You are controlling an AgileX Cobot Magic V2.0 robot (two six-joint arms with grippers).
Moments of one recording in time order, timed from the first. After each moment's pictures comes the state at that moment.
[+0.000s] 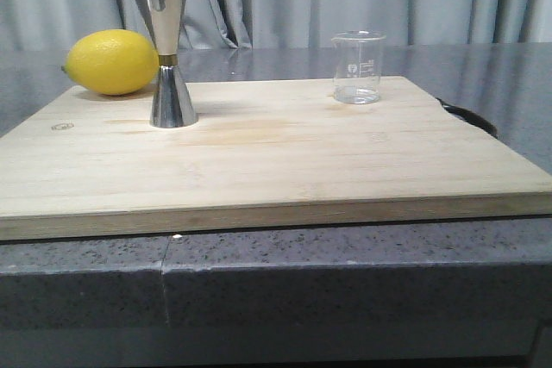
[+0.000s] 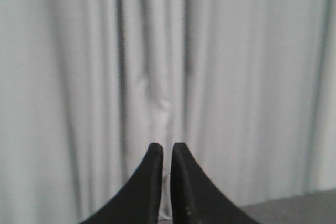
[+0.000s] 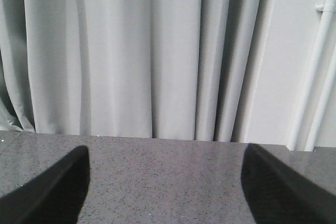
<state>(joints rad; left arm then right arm) 0.25 1.29 -1.34 -1.77 0.62 1.54 -0.04 0.91 -0.79 0.17 -0.12 -0.27</state>
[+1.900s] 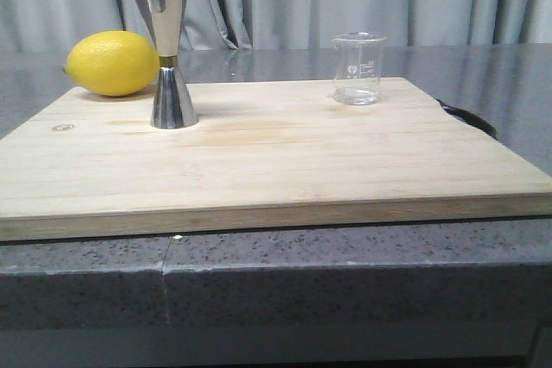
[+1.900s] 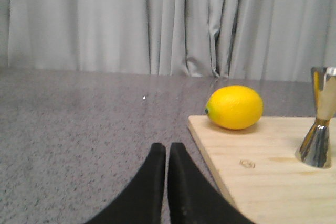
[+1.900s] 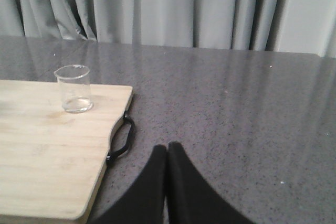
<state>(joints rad) -0.06 0.06 -0.04 -1.72 0.10 1.62 -0.04 -0.01 -0.30 0.24 0.44 -0.27</state>
